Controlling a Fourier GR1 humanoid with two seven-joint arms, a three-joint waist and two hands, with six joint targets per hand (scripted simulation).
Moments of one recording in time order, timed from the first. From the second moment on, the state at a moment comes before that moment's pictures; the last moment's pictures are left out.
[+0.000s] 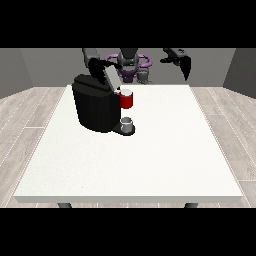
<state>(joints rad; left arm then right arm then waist) -0.25 0.10 0.18 -1.40 0.02 -0.22 -0.06 -0.64 -0.16 -0.08 -1.07 0.01 0.05 -0.08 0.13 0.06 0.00</state>
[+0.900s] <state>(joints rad) -0.27 0.11 0.17 -1.35 0.03 -0.19 -0.08 -0.78 -0.12 -0.02 -1.00 0.11 0.04 -0.05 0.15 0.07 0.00</state>
